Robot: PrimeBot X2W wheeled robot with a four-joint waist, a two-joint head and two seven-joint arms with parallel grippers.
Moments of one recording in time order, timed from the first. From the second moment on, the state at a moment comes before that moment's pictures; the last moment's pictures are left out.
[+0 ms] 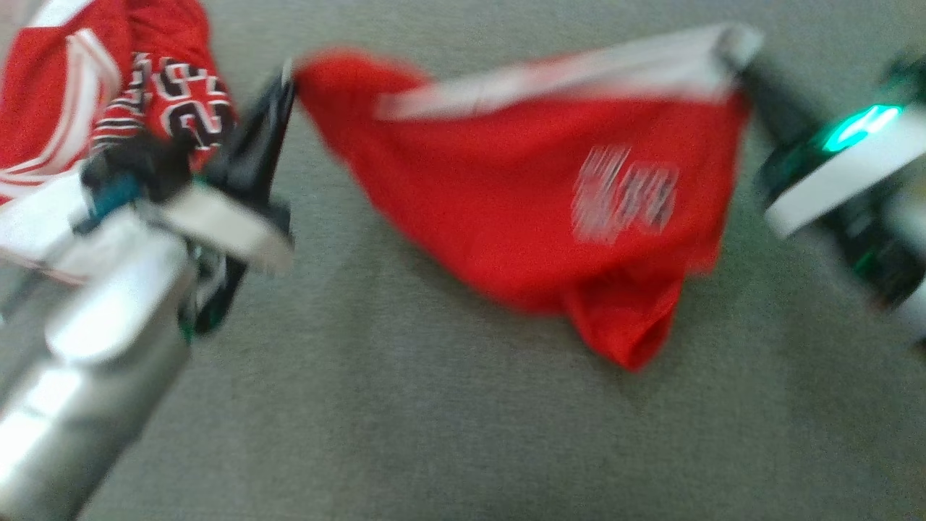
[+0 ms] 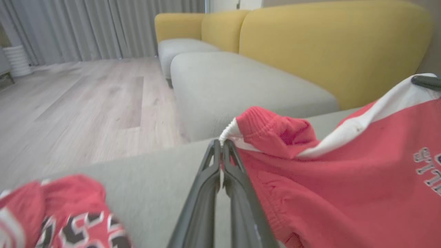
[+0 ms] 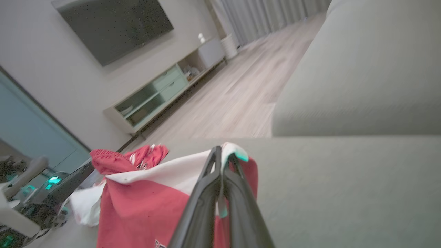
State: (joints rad) left arm -0.82 0.48 -0.86 0.44 -0.79 -0.05 -0.24; right arm -0.84 -0.70 0.96 0.26 1.28 0.12 -0.20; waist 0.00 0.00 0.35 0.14
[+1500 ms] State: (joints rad) left arm -0.24 0.41 -0.85 0.16 -0.44 -0.04 -0.26; right arm 0.28 -0.72 0.18 -0.16 1.12 0.12 -0.26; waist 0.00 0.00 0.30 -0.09
